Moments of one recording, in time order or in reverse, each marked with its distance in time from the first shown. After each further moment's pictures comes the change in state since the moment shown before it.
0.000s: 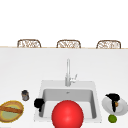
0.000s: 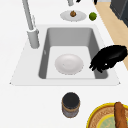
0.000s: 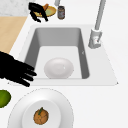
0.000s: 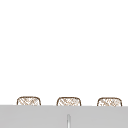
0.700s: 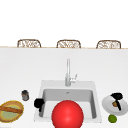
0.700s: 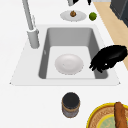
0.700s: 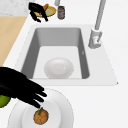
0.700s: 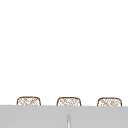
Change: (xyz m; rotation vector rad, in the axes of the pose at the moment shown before) left hand 0.000 0.000 0.000 0.000 0.000 0.000; right hand -0.041 0.004 -0.047 0.054 0.101 0.174
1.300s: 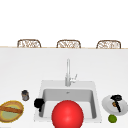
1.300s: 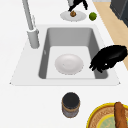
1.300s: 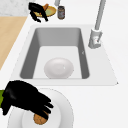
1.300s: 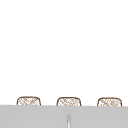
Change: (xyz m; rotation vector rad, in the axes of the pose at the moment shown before) left hand 0.000 0.000 0.000 0.000 0.000 0.000; right hand -0.005 0.026 -0.051 0.113 0.002 0.005
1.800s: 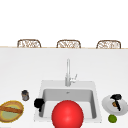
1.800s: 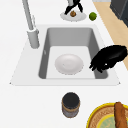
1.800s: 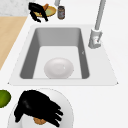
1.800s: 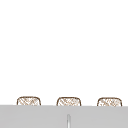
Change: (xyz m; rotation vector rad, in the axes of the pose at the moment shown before) left hand 0.000 0.000 0.000 0.000 0.000 0.000; right hand -0.013 0.003 -0.051 0.028 -0.005 -0.006
